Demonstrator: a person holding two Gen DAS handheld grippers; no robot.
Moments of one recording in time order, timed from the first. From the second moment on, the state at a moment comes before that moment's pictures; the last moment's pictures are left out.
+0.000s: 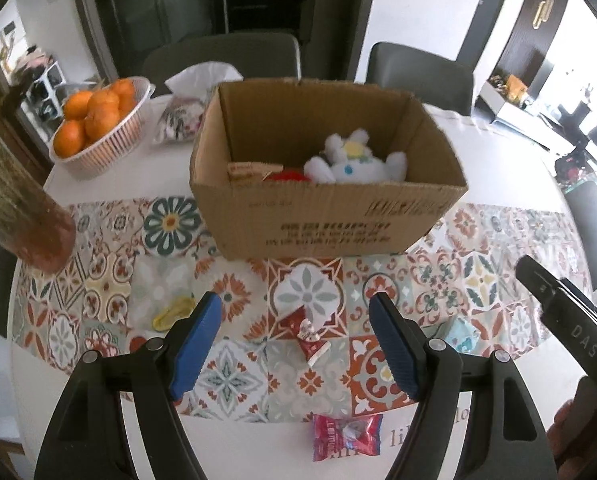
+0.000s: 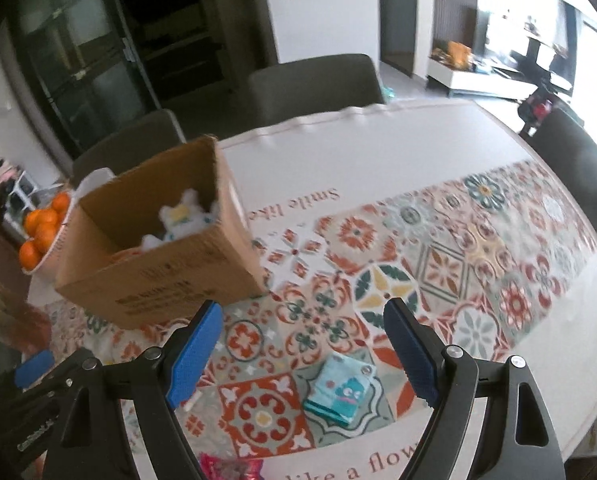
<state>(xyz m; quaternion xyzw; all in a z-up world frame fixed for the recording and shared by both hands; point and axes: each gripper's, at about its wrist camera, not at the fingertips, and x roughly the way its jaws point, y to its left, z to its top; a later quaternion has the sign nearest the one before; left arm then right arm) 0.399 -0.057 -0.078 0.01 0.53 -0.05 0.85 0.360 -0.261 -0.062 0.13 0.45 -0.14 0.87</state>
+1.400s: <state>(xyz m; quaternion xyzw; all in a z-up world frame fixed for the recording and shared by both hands) 0.430 -0.075 -0.223 -0.01 0.65 0.05 0.75 0.361 -0.299 -0.200 0.23 0.59 -0.21 0.75</state>
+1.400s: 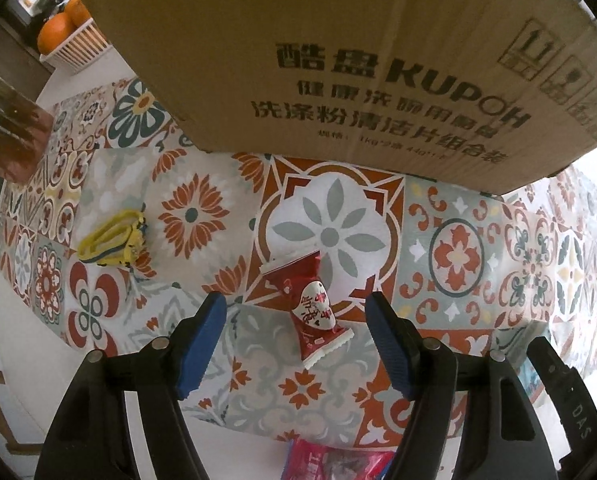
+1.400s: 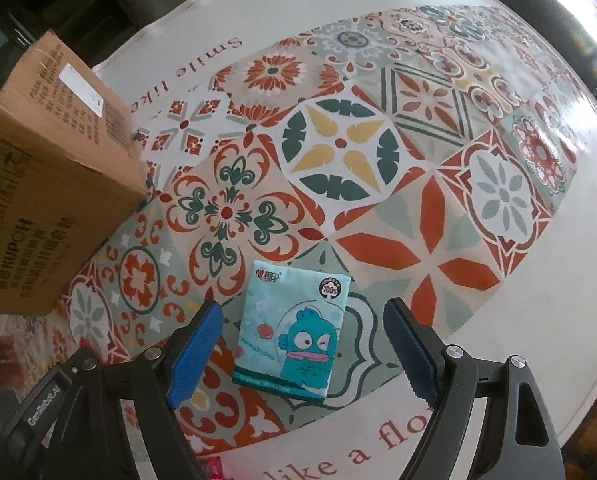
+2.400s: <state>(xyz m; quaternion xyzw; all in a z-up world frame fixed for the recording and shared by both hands) 0.423 -0.073 -0.238 0.00 0.66 -0.03 0.75 0.354 -0.280 -0.203 0.22 0.59 -0.16 0.76</state>
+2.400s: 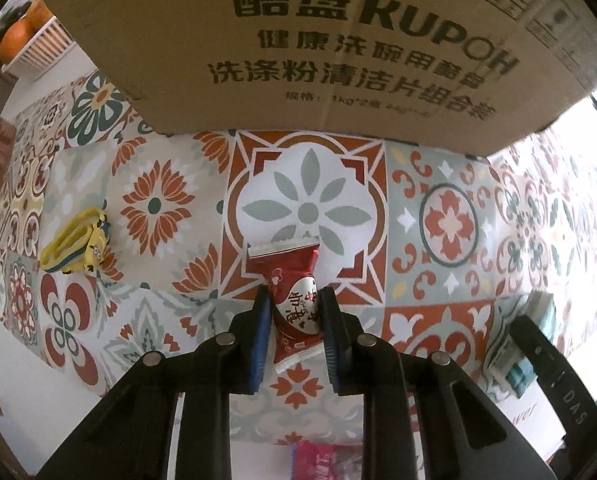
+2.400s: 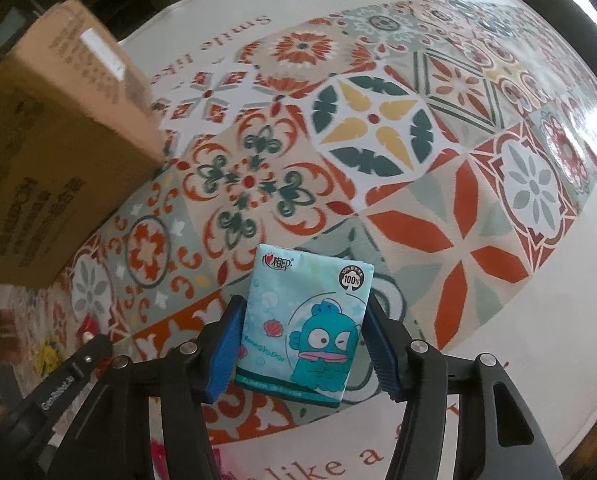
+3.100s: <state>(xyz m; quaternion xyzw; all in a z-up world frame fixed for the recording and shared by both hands) 0.371 -0.041 -0.168 0.00 0.59 -0.08 0.80 0.351 -0.234 -0.154 0.17 0.55 -0.07 0.81</state>
